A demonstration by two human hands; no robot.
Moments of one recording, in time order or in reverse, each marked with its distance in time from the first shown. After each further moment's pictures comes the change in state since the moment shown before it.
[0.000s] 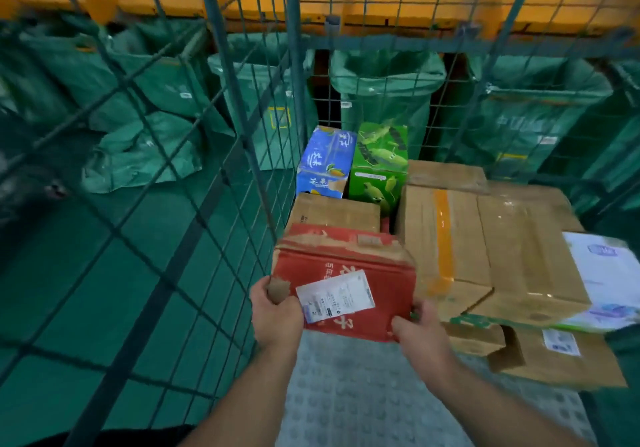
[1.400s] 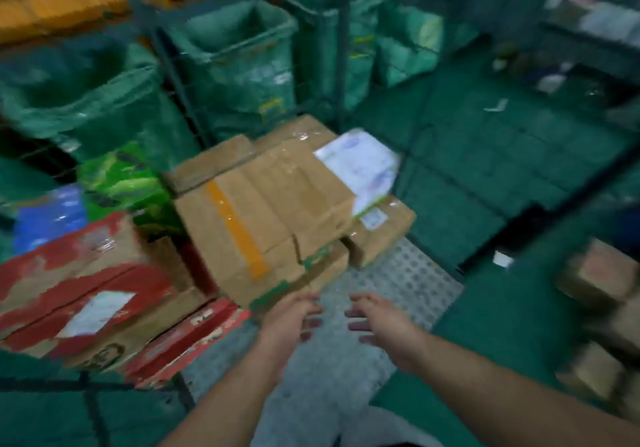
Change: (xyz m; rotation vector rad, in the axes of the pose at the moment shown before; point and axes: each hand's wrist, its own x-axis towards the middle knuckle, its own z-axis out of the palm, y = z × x) left_hand -0.137 -0.045 0.210 0.578 -1.134 -0.052; right_hand -0.042 0.116 -0.173 0.498 0.194 0.368
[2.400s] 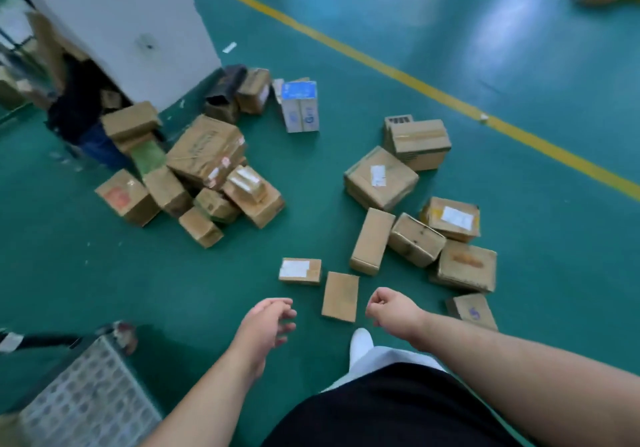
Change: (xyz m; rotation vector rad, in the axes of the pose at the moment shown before) left_hand -0.384 -0.387 0.449 1.322 -1.059 0.062; right_hand -0.472 0.660 -0.155 0.975 1.048 0.392
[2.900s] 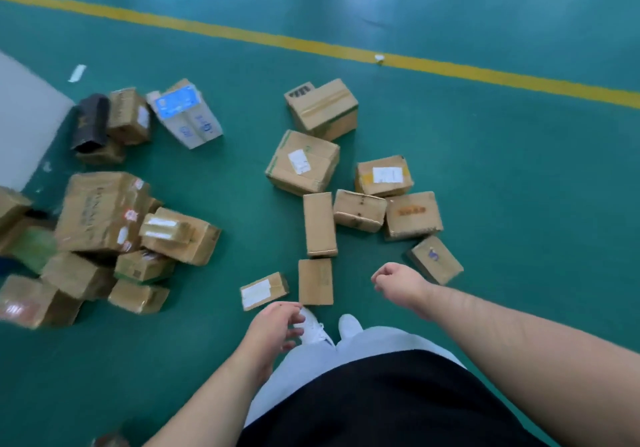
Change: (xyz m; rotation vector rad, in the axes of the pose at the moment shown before) left_hand 0.068 0.094 0.139 0.436 -0.254 -0.120; right_hand 0.058 0.050 -0.123 0.300 0.186 0.238
